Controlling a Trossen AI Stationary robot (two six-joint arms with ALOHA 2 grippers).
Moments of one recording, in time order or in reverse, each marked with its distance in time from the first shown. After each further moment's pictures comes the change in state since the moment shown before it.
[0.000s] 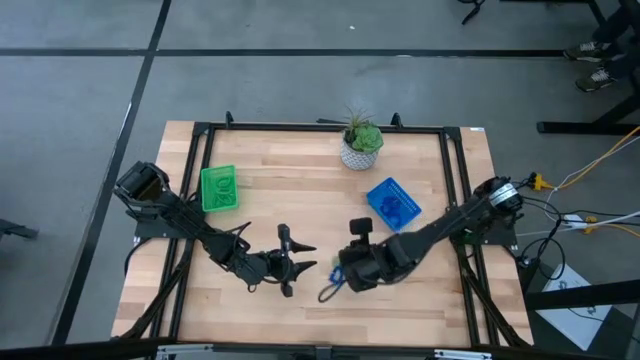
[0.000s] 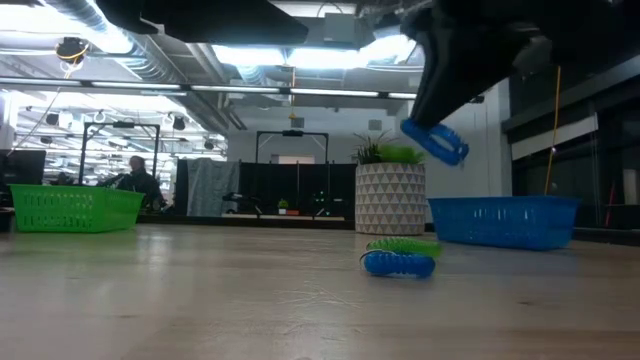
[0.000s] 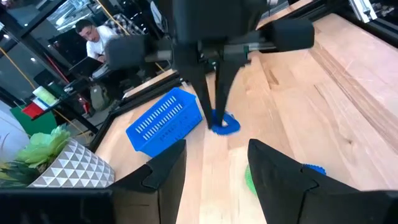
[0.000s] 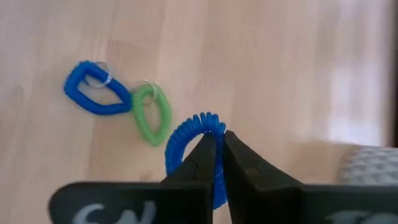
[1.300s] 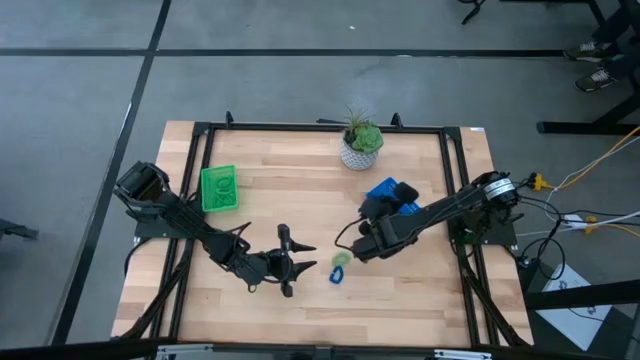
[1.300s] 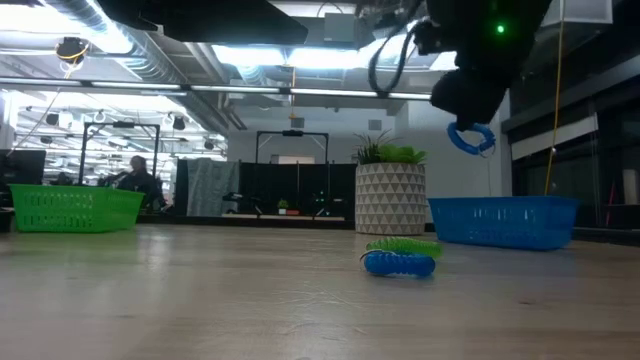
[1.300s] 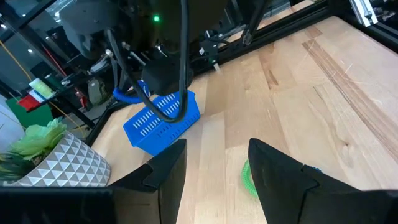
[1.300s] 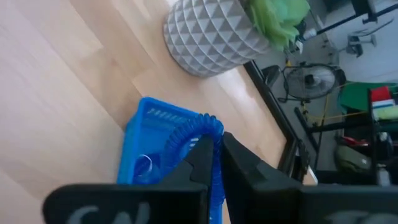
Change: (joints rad) left arm -0.001 0.000 0.000 -0.008 0.000 -0.045; right arm -0.137 -0.003 -0.005 -0.669 0.347 0.925
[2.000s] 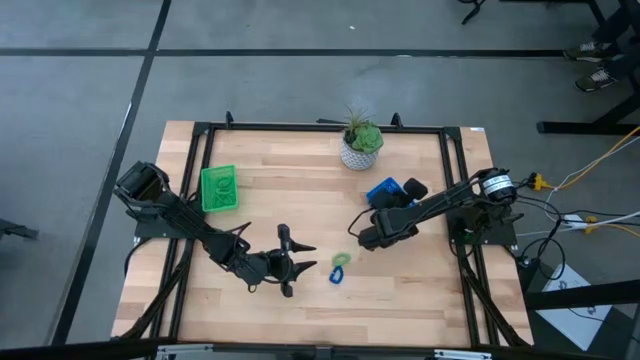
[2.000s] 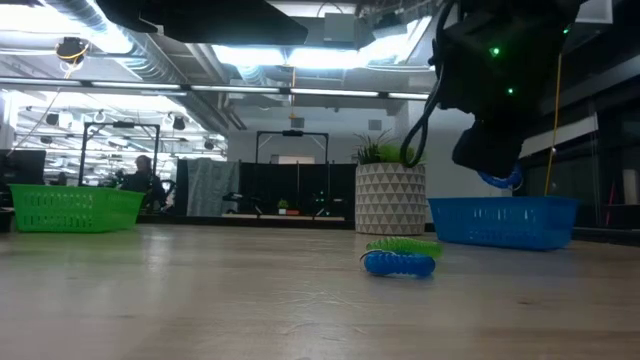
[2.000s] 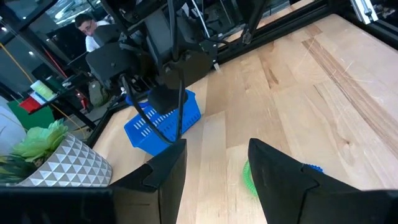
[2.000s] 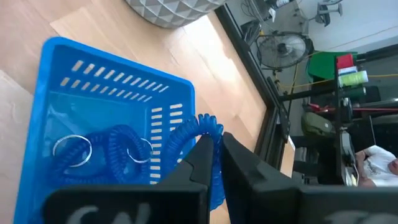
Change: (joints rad) left arm 0.001 0.000 0.000 0.000 0.000 0.016; right arm -0.091 0.000 -0.220 0.036 -0.022 0.075
